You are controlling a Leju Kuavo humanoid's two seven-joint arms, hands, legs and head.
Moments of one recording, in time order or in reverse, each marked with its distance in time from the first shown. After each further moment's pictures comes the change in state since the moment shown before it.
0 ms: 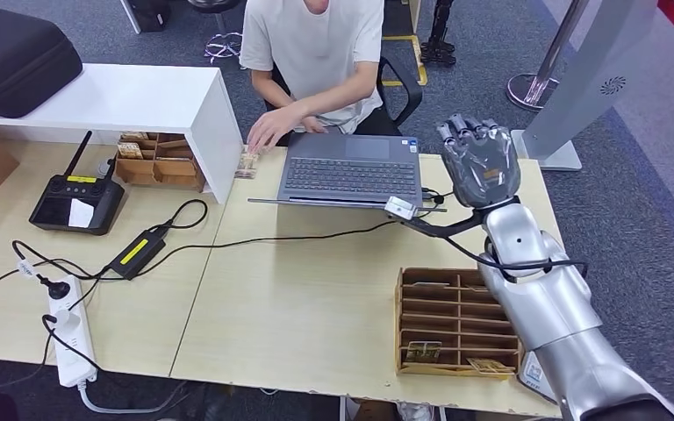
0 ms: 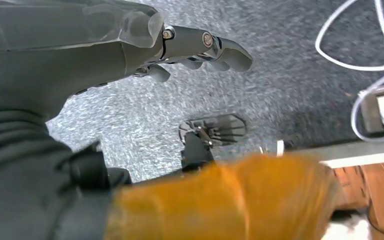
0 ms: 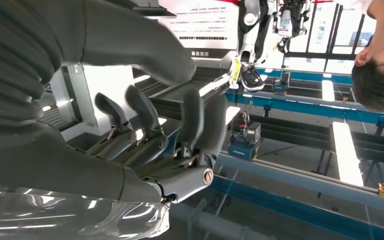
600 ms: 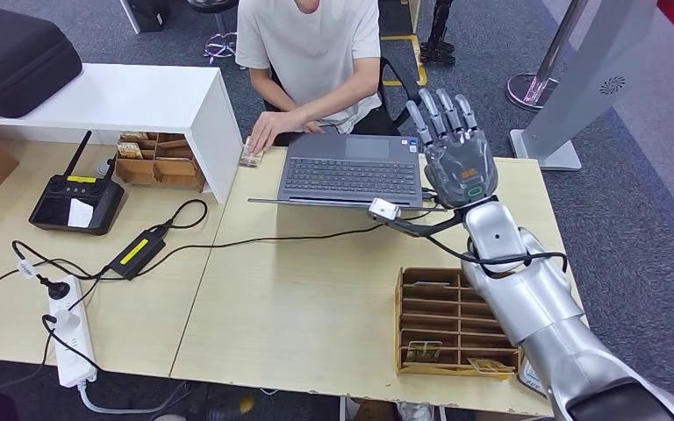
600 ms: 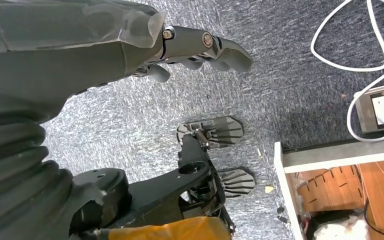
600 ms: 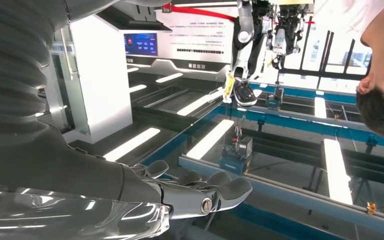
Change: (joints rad) left arm -0.009 -0.005 -0.015 0.000 -0.001 0.024 0.008; right arm -0.045 0.037 0.072 0.115 -0.018 -0.002 0.042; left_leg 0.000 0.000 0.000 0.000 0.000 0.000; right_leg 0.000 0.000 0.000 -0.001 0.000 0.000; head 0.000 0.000
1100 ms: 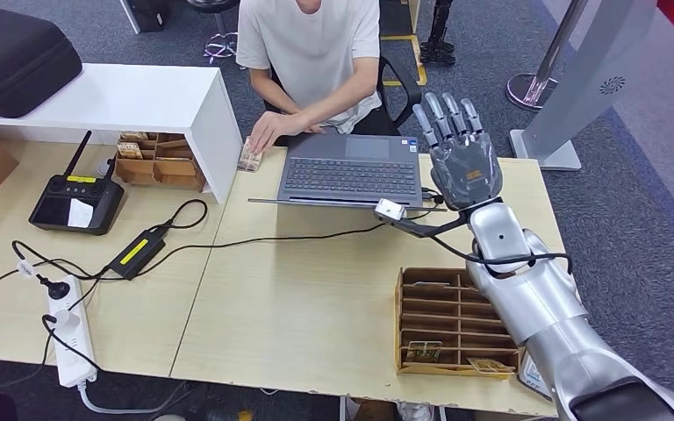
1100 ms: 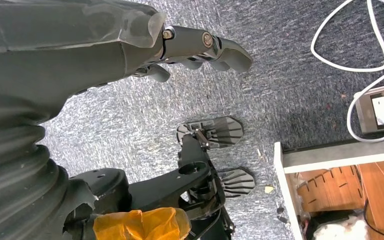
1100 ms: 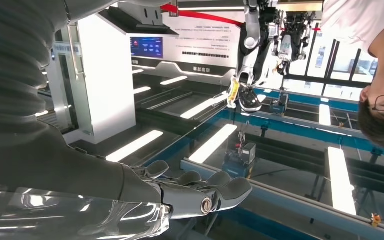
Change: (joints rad) left arm 0.000 0.001 0.000 0.000 0.002 0.000 0.000; right arm -0.004 -0.010 0.000 0.027 -0.001 -0.001 0.004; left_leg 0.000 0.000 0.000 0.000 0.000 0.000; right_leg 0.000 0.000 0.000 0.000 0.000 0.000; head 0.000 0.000
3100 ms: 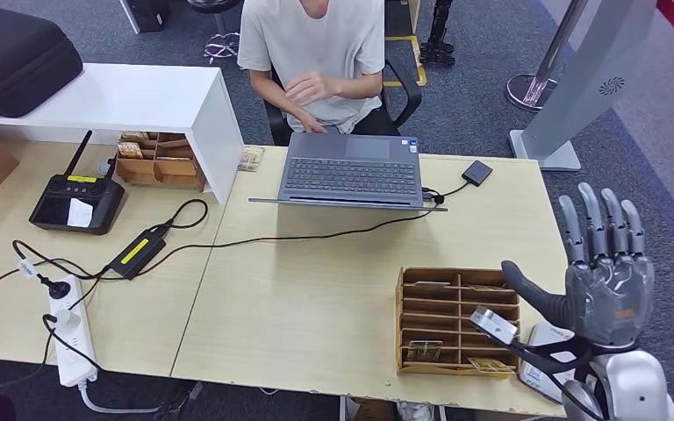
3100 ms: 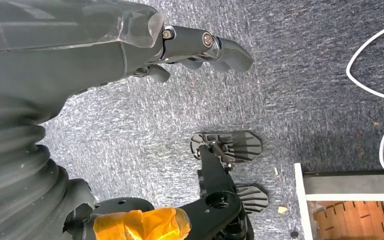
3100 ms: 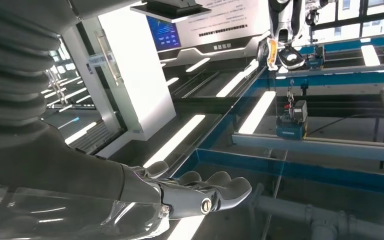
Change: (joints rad) left arm 0.100 0.081 0.012 0.000 0.077 -0.009 -0.065; right arm 0.748 -0.192 -0.466 -0.869 -0.136 -0.071 -0.206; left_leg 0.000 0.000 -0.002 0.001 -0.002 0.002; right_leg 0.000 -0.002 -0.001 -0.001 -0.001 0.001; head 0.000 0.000
